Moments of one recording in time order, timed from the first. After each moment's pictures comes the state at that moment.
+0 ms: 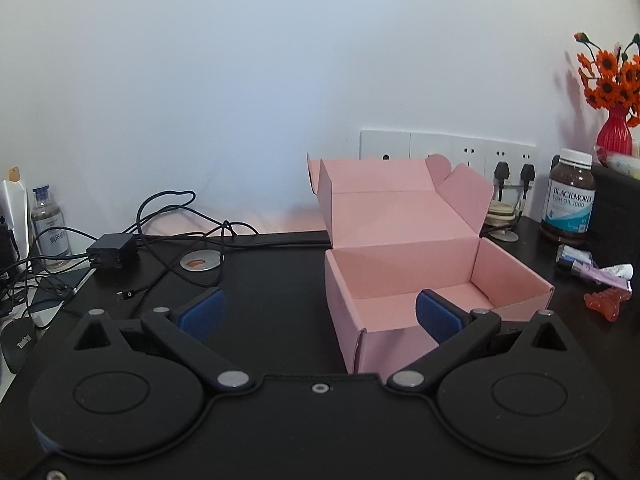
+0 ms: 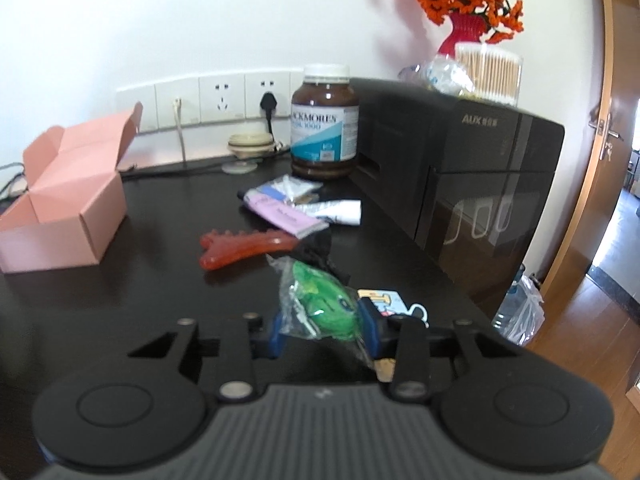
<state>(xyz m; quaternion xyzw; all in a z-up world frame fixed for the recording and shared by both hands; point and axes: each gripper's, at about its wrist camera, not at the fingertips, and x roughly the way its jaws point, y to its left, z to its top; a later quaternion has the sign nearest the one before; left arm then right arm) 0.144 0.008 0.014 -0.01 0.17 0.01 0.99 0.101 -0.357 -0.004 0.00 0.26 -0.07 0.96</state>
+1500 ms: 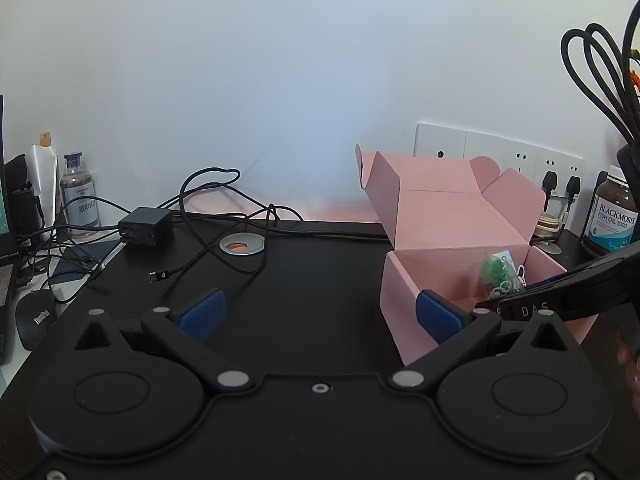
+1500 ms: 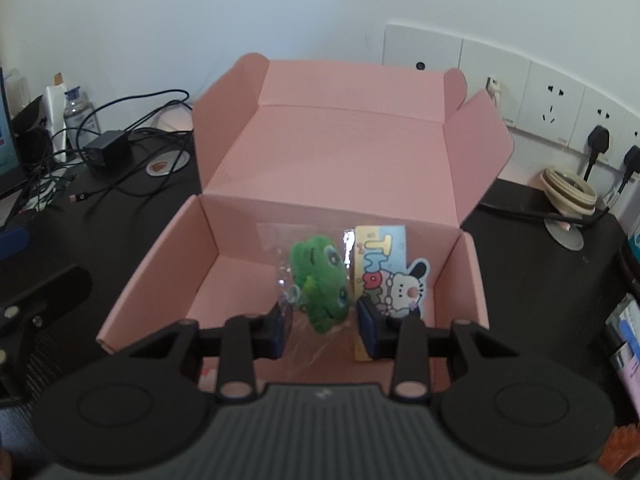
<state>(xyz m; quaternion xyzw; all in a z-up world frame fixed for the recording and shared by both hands) 0.166 0.043 0.011 -0.05 0.19 0.06 0.98 0.275 -0.129 0.003 -0.09 0.35 0.19 0.91</state>
